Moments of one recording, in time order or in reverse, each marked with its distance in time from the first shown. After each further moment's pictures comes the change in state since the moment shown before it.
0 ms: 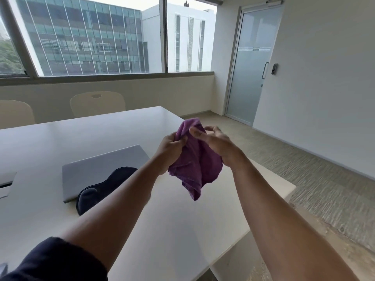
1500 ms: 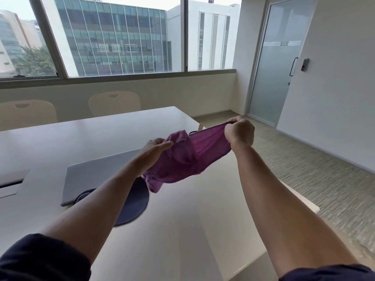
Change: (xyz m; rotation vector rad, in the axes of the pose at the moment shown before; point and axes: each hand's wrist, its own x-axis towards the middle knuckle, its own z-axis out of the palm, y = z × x) left_hand 0.050 -0.028 -0.043 0.295 0.069 -0.128; right_hand 0.108 0.001 -0.043 -0.313 0.601 -0.111
